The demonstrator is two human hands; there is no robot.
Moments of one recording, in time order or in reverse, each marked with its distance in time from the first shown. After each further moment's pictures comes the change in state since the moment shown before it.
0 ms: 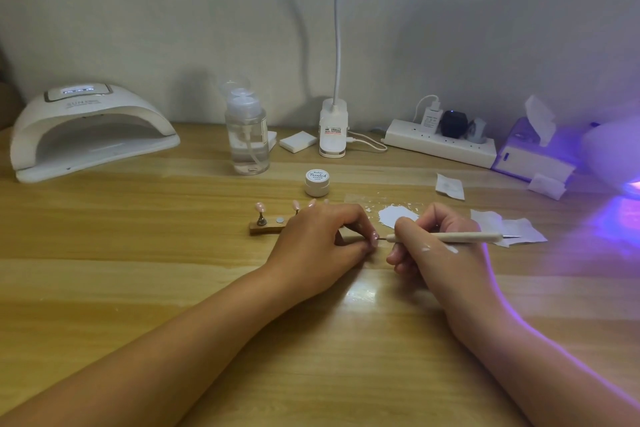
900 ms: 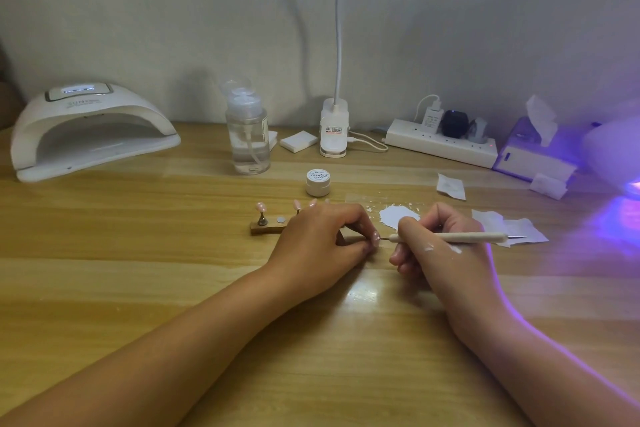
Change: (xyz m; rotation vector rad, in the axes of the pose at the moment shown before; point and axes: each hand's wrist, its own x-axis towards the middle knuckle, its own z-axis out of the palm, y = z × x) left_hand -0.001 0.001 -0.001 -0.002 0.003 0.016; right_hand 0.000 0.002 -0.002 0.017 0.005 -0.021
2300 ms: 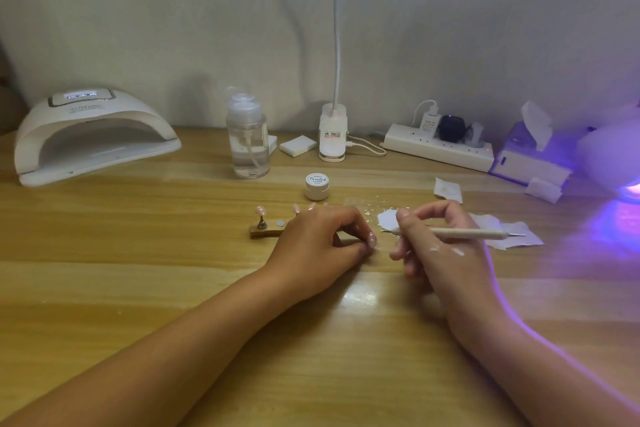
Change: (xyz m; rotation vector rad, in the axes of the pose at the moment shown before) left_hand 0.001 0.000 0.000 -0.047 -0.024 -0.037; right_hand -0.003 -0.004 -0.001 0.029 0.030 0.003
